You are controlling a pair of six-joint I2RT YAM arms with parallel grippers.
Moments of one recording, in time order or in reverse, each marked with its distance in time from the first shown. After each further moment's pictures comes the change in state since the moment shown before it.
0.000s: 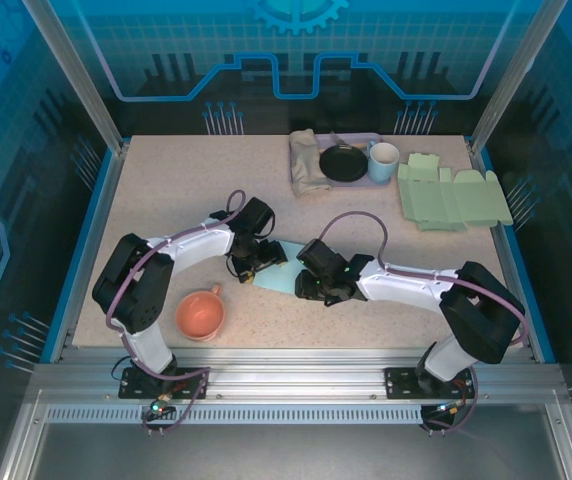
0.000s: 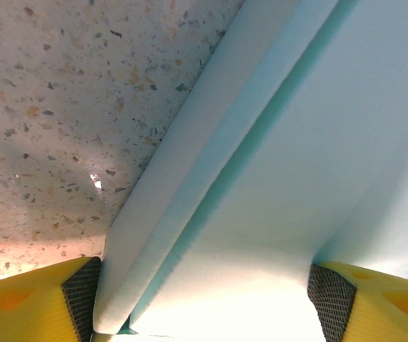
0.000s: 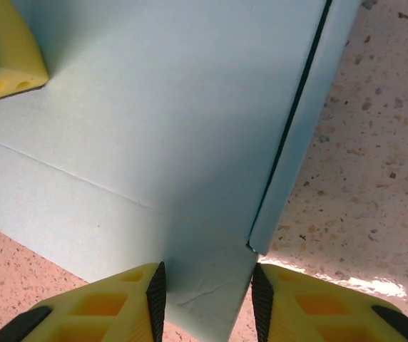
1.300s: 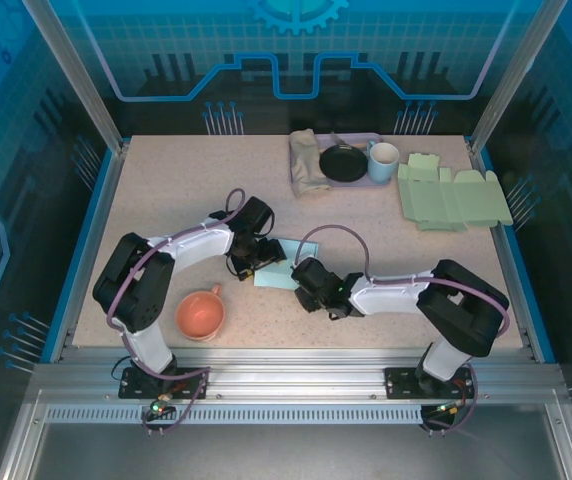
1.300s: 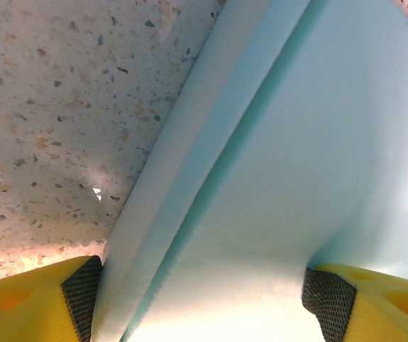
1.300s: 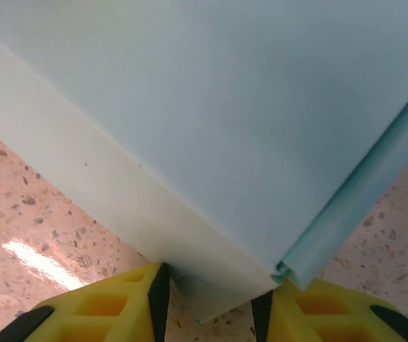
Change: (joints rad) left arm 0.006 0.011 -0.003 0.026 -0.024 0.004; right arm 0.079 0.079 -0.141 0.290 0.243 -0.552
